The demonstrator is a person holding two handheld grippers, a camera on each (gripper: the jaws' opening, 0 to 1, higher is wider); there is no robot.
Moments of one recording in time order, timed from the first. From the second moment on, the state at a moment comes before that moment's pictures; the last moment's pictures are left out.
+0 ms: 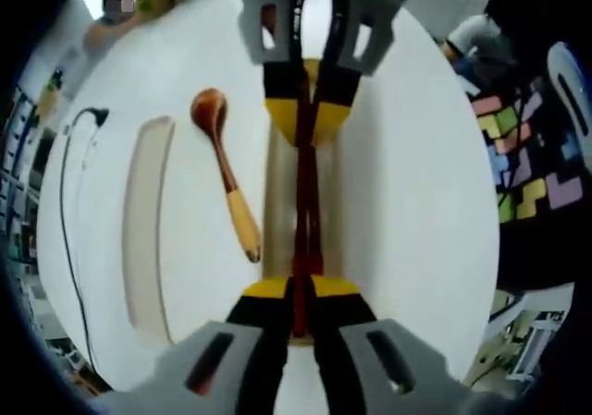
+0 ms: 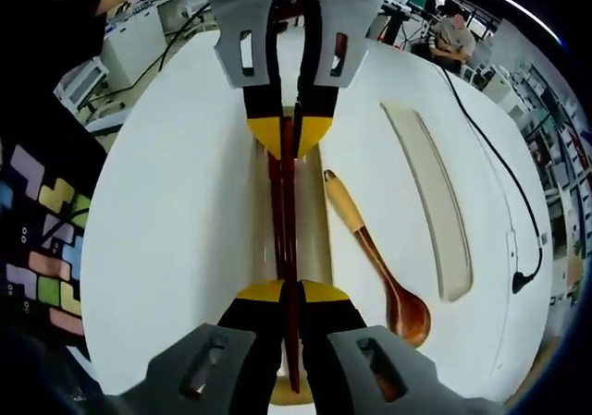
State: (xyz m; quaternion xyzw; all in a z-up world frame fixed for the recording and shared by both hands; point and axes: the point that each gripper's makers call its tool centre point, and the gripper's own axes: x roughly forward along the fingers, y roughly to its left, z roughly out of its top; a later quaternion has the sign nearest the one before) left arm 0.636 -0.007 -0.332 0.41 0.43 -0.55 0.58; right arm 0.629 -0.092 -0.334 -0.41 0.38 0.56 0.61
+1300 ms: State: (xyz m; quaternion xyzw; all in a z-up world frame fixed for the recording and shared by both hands) left arm 0.644 -0.001 -0.307 0.38 0.41 -0.54 0.63; right arm 0.667 -0.117 -0.289 -0.44 0.37 0.52 0.64
